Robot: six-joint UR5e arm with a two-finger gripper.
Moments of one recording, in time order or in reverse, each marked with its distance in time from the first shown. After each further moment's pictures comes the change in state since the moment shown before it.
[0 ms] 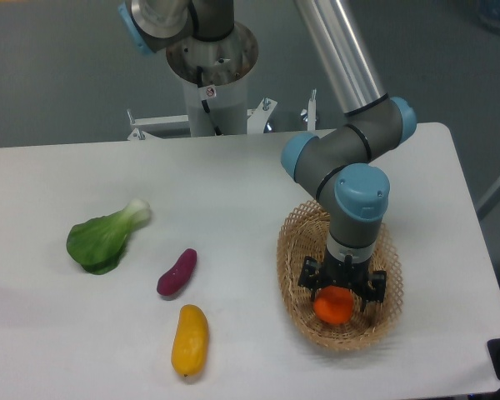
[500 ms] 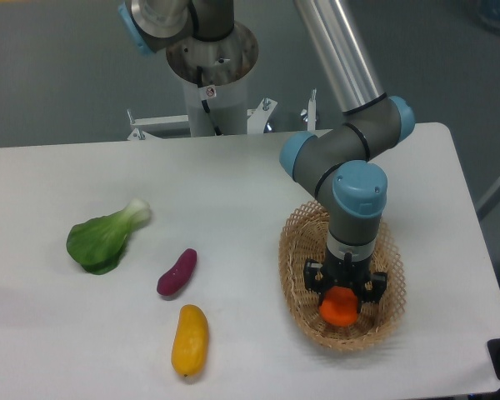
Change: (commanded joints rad) arm 0.008 0.032 0.049 -0.005 0.008 0.003
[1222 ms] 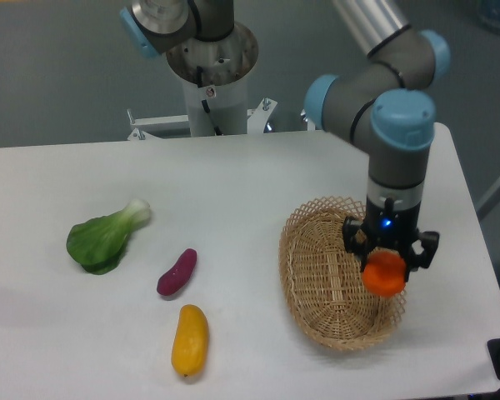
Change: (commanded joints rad) arm 0.109 0.186 0.143 -0.375 -0.002 0.261
